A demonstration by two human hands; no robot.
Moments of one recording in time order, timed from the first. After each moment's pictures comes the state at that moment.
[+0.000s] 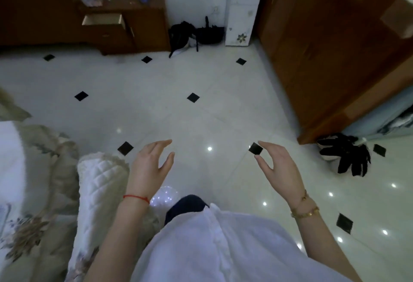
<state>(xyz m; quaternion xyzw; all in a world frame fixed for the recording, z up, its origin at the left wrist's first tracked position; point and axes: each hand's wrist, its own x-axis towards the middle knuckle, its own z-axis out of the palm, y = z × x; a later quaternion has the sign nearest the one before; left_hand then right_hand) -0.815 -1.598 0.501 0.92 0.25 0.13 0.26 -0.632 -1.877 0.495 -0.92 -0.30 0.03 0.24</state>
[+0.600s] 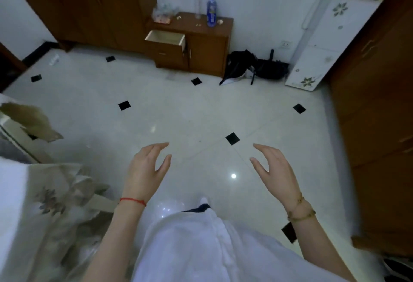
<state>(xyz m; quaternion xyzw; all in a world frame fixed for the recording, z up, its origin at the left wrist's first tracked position) -0.604 -1.312 0.492 0.87 0.40 0.19 0.22 -0.344 -1.517 0.485 -0.84 -0.45 0.10 0.28</state>
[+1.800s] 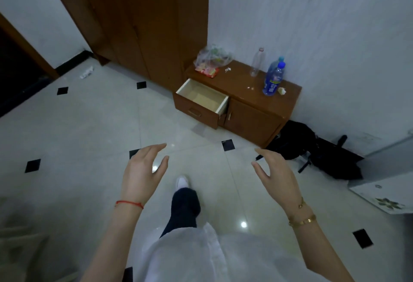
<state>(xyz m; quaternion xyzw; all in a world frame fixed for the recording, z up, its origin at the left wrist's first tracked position) -0.250 -0.681 0.487 0.79 0.54 0.25 0.18 0.071 -0.792 0.472 -0.76 -0.59 0.11 0.25</state>
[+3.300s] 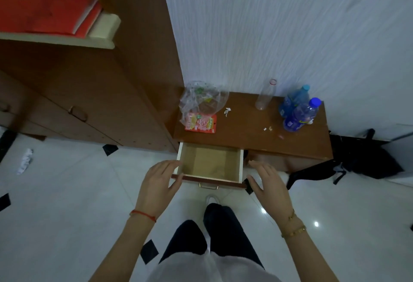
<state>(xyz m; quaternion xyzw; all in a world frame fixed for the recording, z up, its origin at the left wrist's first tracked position) -0.112 -0.061 0.381 0.92 0.29 0.15 0.22 0.114 -0.276 0.362 -0.85 -0.44 0.11 0.26</state>
